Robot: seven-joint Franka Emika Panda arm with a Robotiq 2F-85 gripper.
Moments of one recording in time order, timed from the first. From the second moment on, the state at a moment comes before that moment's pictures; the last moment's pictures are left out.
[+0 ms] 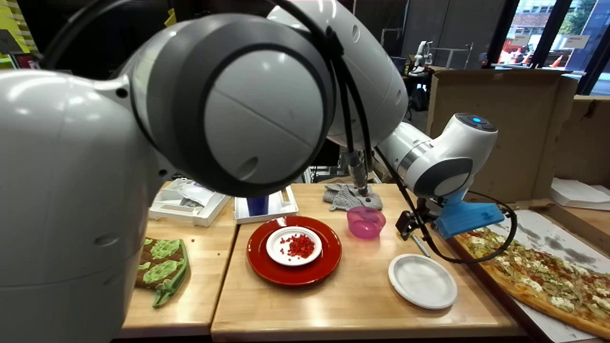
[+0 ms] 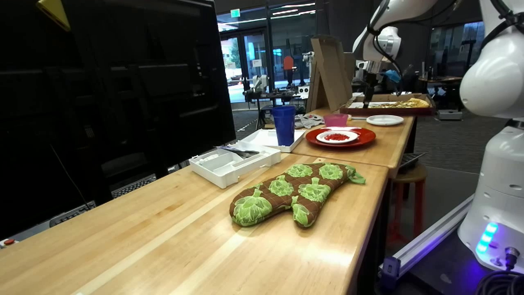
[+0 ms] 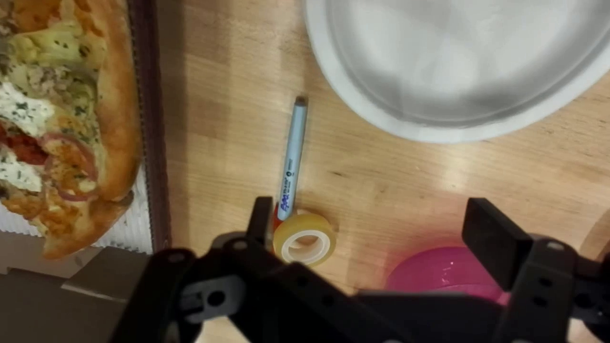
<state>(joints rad) -0.46 0.39 -0.15 -1.77 0.32 2.35 -1.45</state>
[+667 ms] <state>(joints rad) -0.47 0.51 -0.15 -1.60 0.32 2.21 -1.46</state>
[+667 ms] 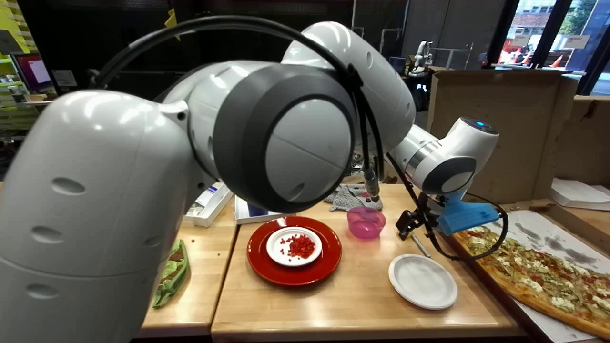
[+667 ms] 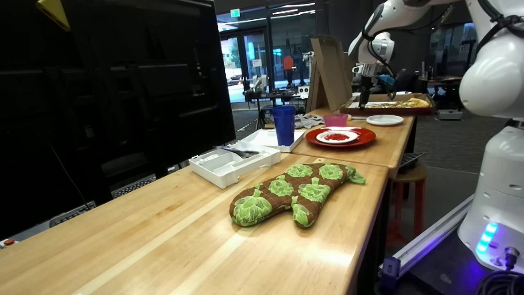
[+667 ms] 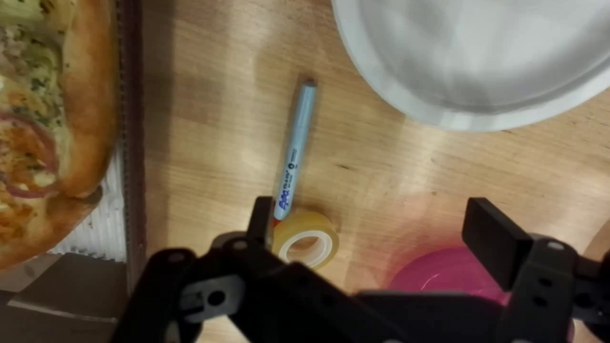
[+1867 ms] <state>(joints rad) -0.50 0.68 -0.13 -1.39 0.32 2.05 -1.46</state>
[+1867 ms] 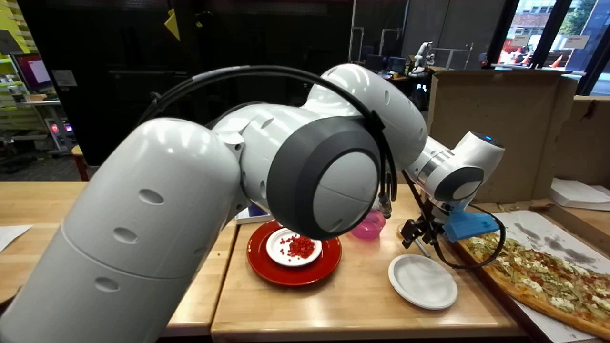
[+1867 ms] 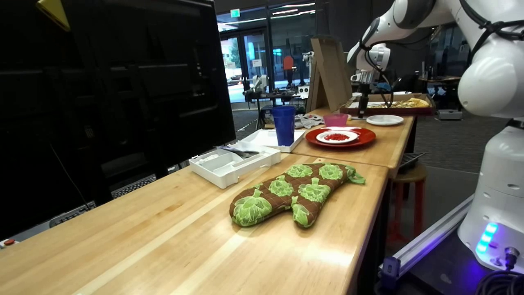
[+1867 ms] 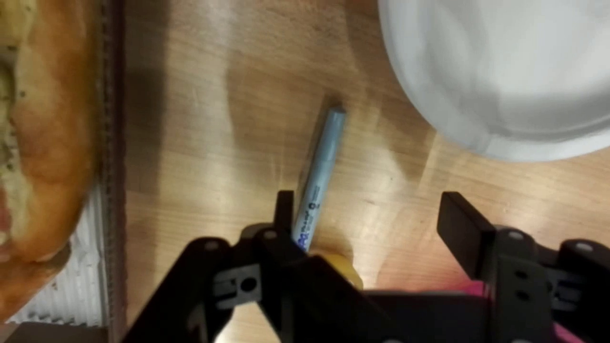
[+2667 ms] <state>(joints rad) -0.50 0.72 -0.13 -1.34 0.31 2.02 -1.46</state>
